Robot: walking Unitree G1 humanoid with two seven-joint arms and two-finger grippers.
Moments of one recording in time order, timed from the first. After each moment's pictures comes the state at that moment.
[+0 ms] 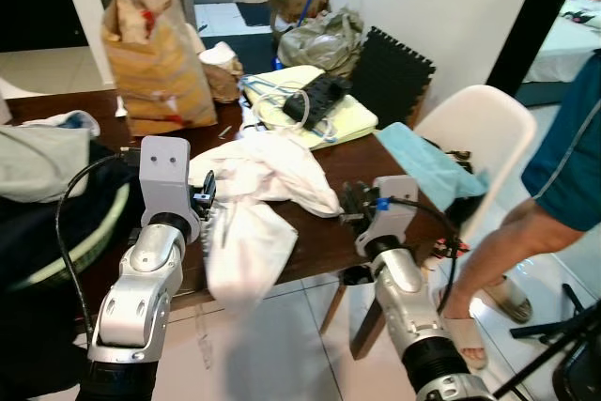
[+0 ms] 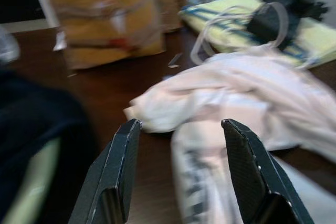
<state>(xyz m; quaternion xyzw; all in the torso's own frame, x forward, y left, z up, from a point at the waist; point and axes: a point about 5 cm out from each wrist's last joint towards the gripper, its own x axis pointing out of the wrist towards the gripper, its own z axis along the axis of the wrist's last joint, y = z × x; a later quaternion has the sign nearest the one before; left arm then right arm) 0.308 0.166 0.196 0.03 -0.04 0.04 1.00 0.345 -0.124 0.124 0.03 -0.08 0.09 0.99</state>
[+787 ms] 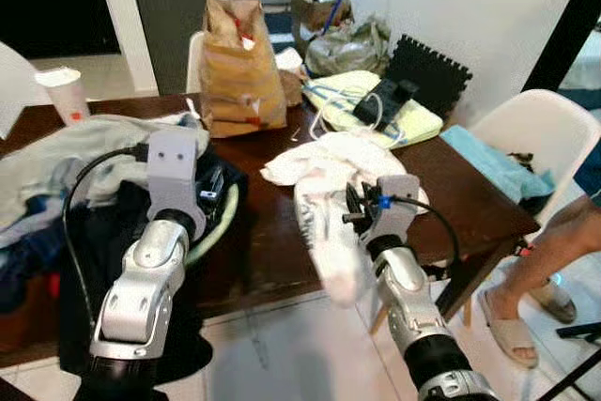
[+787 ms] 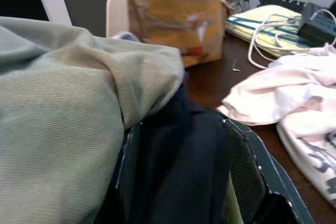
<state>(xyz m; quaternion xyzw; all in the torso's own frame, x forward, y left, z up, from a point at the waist) 0.310 0.161 0.203 0.04 -0.05 0.02 1.00 0.345 -0.123 0.122 0.03 -0.08 0.08 0.99</state>
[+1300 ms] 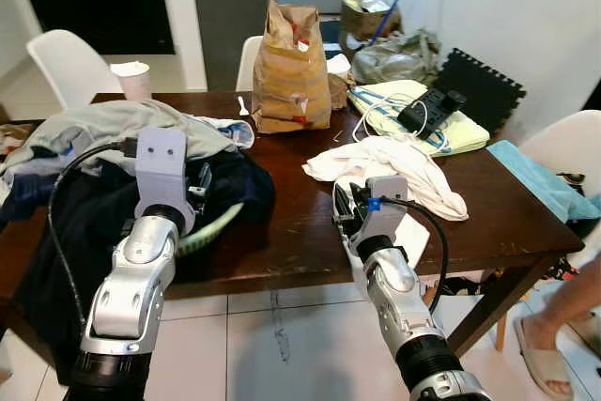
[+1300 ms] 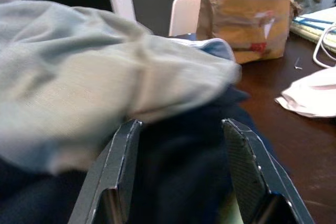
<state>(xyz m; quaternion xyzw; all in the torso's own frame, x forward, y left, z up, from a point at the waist) 0.312 0.171 0.204 0.06 -0.05 0.04 1.00 0.345 -0.120 0.120 0.03 -0.07 0.09 0.99</state>
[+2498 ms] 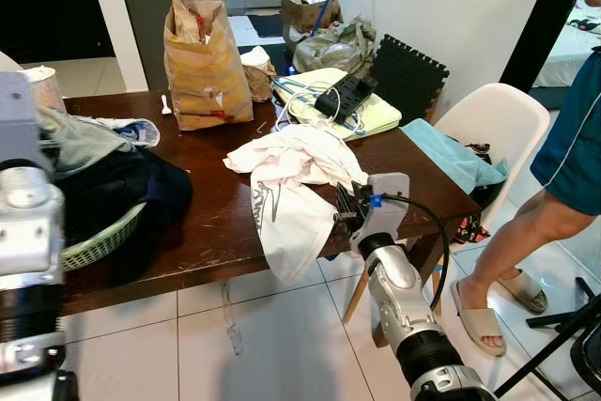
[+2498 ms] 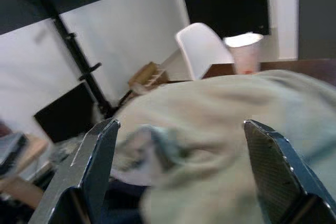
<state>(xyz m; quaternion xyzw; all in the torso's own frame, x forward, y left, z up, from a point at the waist) 0.305 0.338 0.265 0.16 -0.05 0.42 0.89 0.349 -0.121 0.122 0.03 -0.07 0.09 0.99</state>
